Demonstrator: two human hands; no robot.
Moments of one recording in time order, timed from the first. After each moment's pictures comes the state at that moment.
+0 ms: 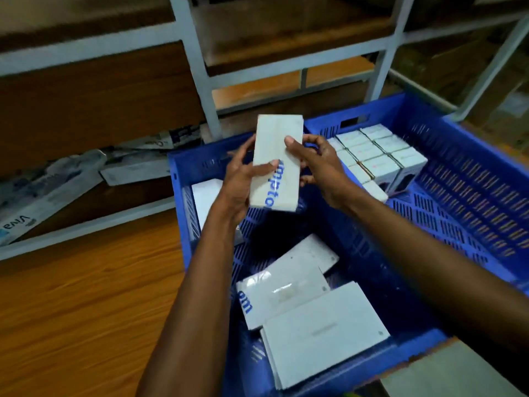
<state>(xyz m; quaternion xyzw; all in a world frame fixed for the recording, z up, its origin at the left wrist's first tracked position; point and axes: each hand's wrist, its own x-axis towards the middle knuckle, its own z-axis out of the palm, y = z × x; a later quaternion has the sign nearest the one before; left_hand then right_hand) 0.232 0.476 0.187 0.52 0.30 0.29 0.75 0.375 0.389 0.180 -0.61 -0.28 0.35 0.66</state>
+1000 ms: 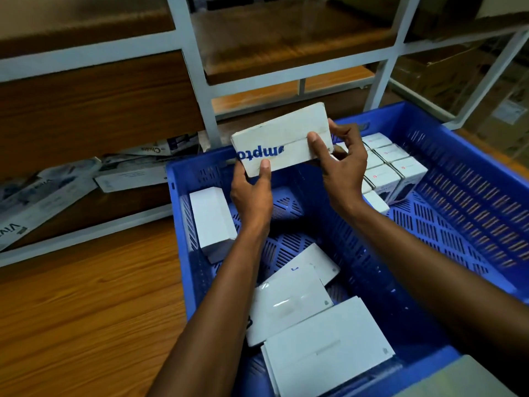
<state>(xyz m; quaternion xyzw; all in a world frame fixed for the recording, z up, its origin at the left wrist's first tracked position) 0.266 0.464 0.157 0.54 0.45 0.44 0.56 0.382 0.386 0.185 -0.61 -0.31 0.06 0.73</state>
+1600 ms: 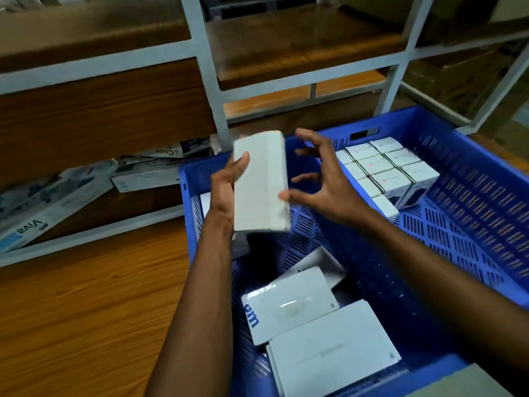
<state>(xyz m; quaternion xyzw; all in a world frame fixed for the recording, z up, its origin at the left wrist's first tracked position) 0.212 0.504 0.183 0.43 0.29 0.28 0.81 0.368 0.369 0.190 -0.57 -0.58 0.17 0.56</state>
